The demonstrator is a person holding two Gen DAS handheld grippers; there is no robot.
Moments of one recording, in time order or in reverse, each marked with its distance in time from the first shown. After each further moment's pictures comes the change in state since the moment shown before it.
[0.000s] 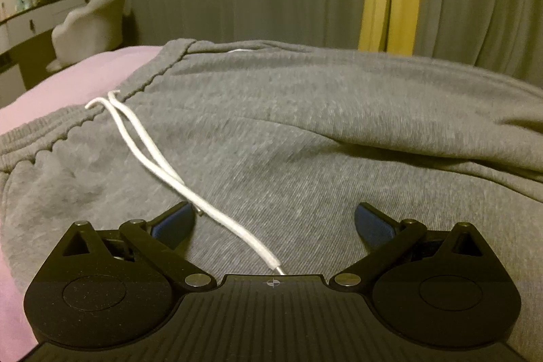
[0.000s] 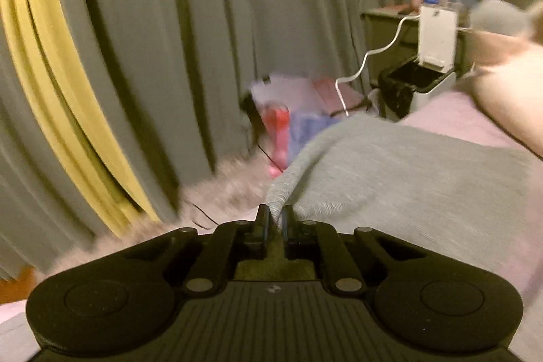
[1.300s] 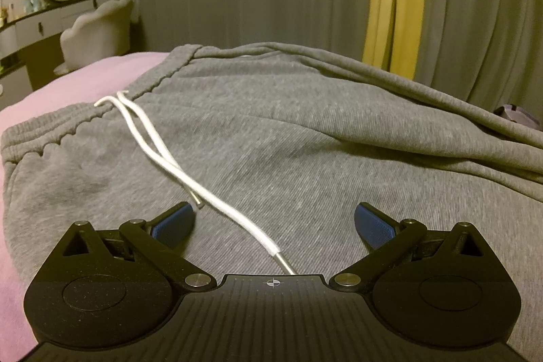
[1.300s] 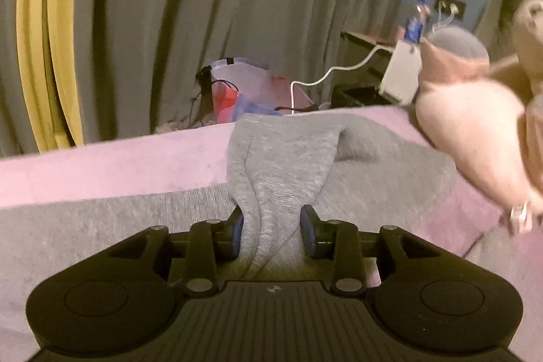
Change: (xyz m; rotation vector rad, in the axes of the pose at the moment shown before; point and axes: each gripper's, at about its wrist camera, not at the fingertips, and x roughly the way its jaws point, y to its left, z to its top) left arm -0.008 -0.004 -0.012 -0.020 -0.047 0.019; right arm 0.019 -0.035 -0.040 -0.366 0.018 -0.236
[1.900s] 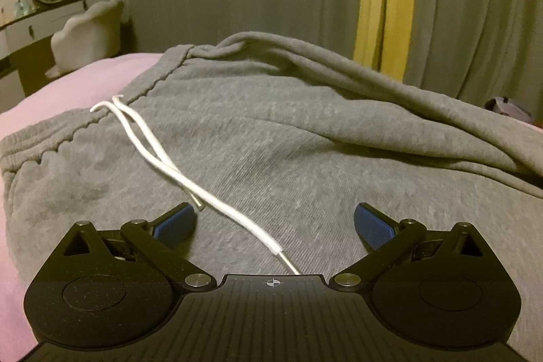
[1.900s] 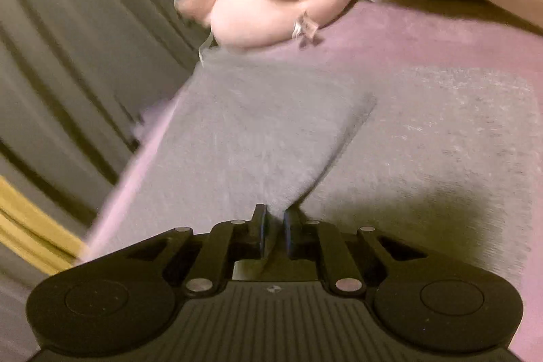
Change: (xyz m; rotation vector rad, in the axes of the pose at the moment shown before) left arm -0.004 0.003 0.007 0.033 0.020 -0.031; right arm -0.101 -0.153 -0.109 0.903 0.047 0.027
